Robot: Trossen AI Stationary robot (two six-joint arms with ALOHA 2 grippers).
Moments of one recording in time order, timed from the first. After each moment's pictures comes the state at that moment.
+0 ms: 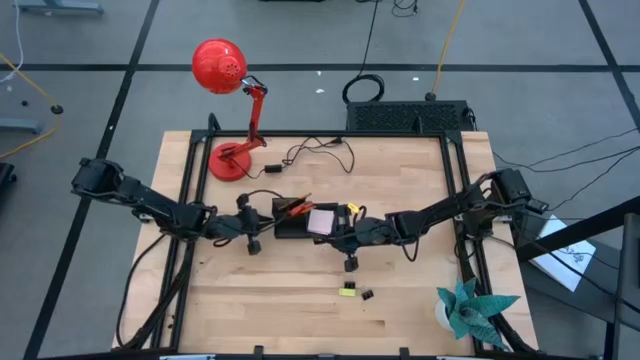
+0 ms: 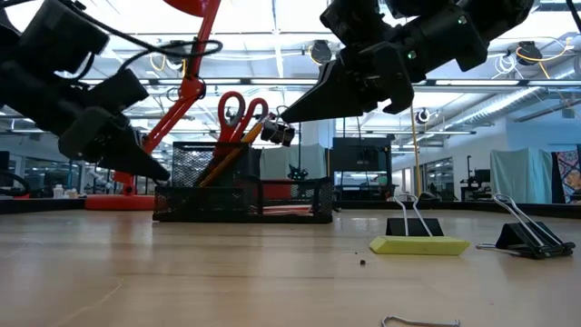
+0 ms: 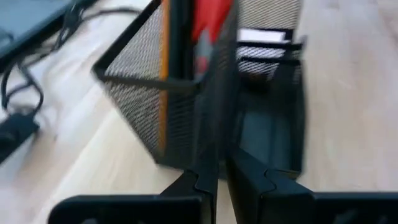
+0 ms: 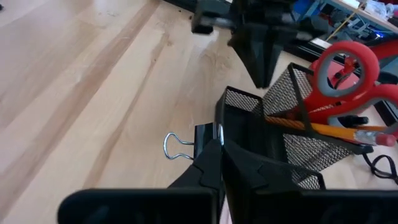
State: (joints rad) left arm -0.24 1.17 0.18 0.39 -0.47 -0.22; right arm 0.20 1.70 0.82 0.41 0.21 -0.25
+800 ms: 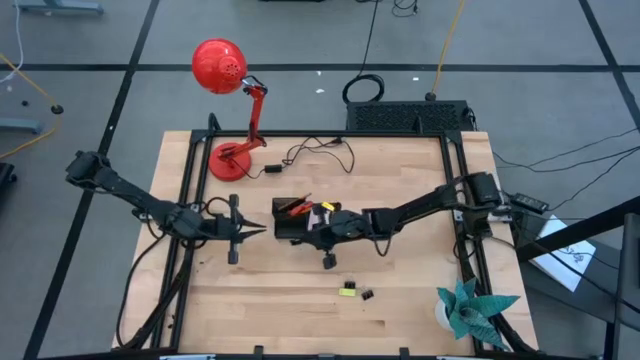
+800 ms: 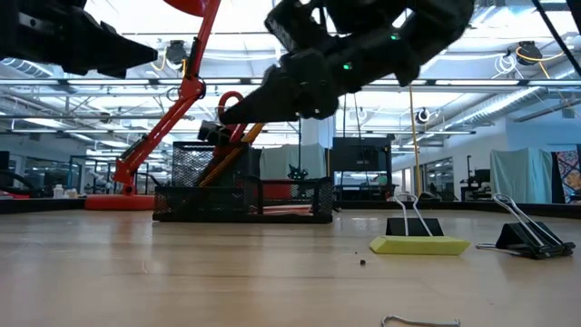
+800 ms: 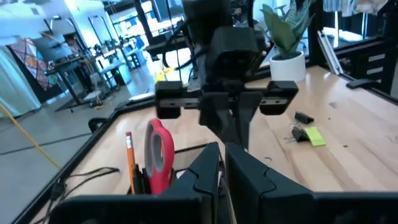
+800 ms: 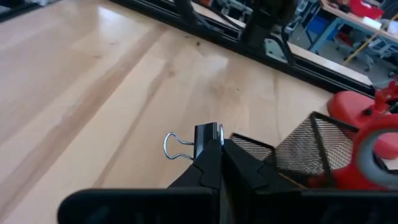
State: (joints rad) left arm -0.45 0.73 0.18 0.46 -0.47 0.20; right arm 0.12 1.91 1.04 0.46 0.05 -0.30
